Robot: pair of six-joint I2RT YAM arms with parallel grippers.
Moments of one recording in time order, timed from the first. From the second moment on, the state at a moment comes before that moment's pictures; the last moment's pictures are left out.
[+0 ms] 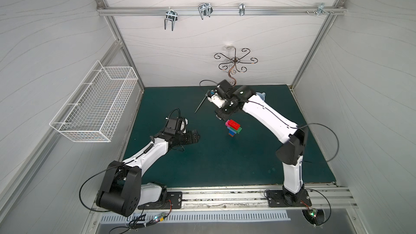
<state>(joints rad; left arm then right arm) -0.29 1.30 0.67 -0.35 0.33 -0.43 0.79 1.92 2.08 -1.25 0.04 -0.13</state>
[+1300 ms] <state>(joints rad) -0.44 1.39 0.74 -0.30 0.32 -0.36 0.69 1.98 1.91 -1.28 0.05 -0.28</state>
